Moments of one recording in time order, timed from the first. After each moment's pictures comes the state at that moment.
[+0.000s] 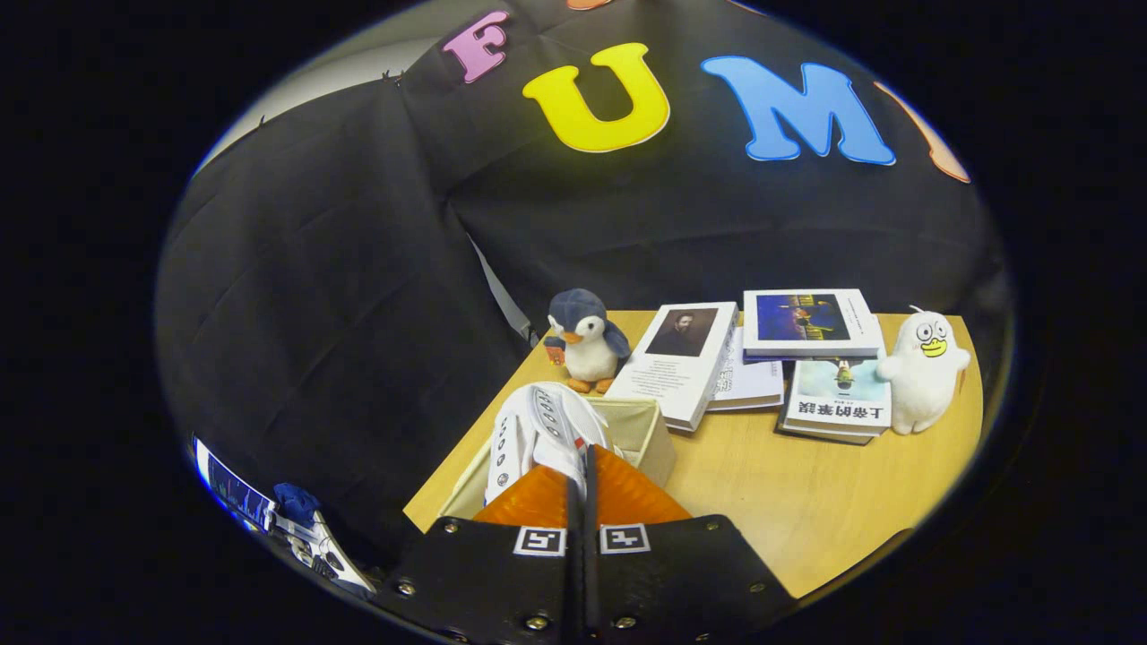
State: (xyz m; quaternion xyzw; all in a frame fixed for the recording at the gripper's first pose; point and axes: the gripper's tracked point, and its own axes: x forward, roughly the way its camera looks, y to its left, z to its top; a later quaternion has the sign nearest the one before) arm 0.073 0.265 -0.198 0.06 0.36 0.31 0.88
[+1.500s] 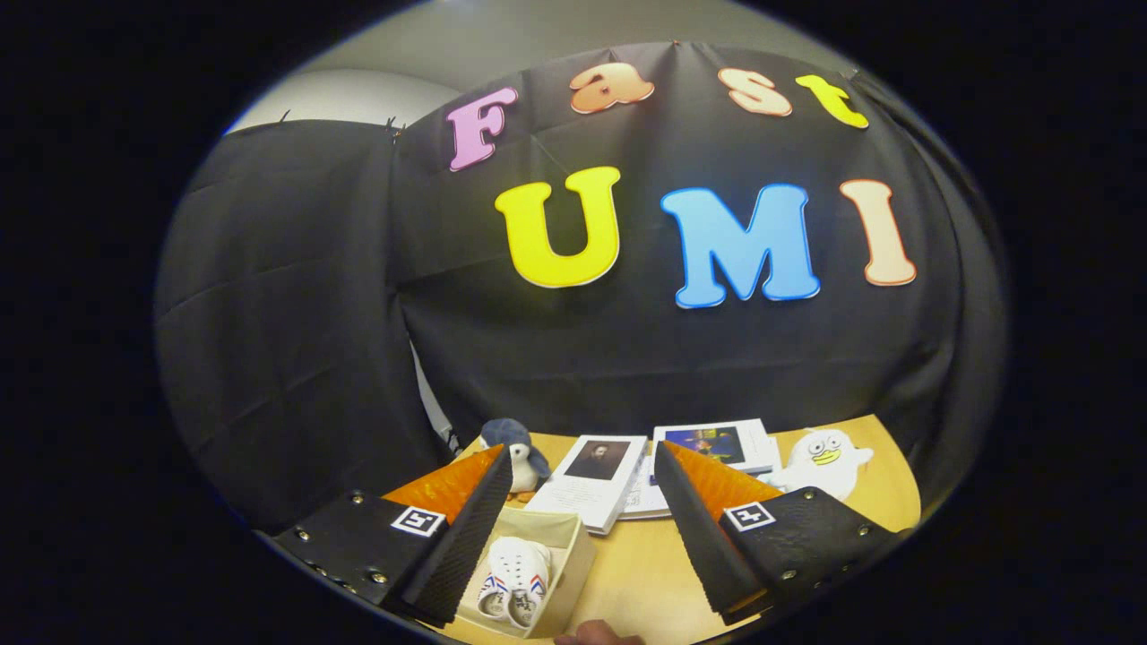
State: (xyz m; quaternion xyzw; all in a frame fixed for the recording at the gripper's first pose) arm 0.115 0.191 -0.074 0.02 0.13 0.18 0.98
